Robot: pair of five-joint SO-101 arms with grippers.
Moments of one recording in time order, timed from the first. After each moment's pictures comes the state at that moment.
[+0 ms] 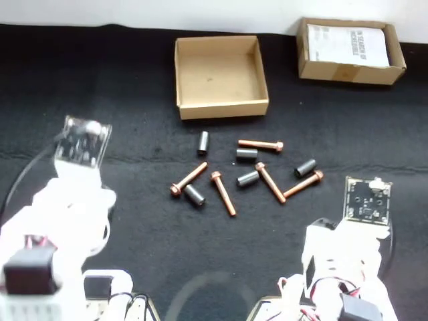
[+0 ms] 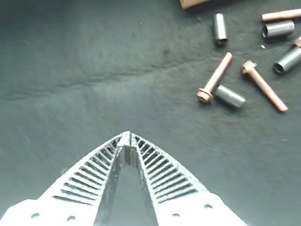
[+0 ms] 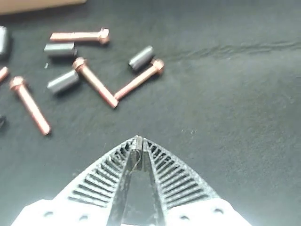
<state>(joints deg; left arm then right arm) -4.8 -61.3 27.4 92.9 -6.7 12.2 -88.4 47.3 92.7 9.3</state>
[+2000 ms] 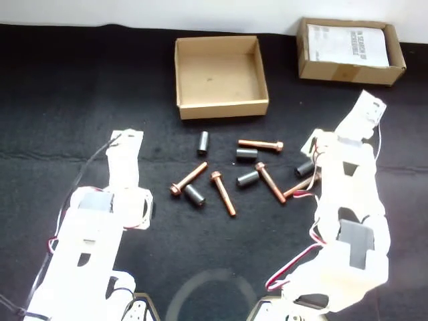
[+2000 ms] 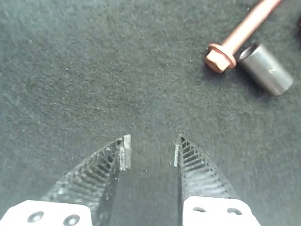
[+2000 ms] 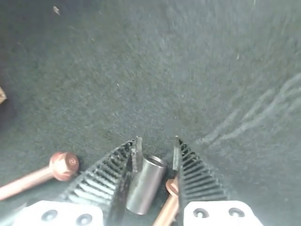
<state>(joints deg) -0.5 -43.9 65.0 59.2 5.7 7.5 7.2 25.1 37.8 -22.1</state>
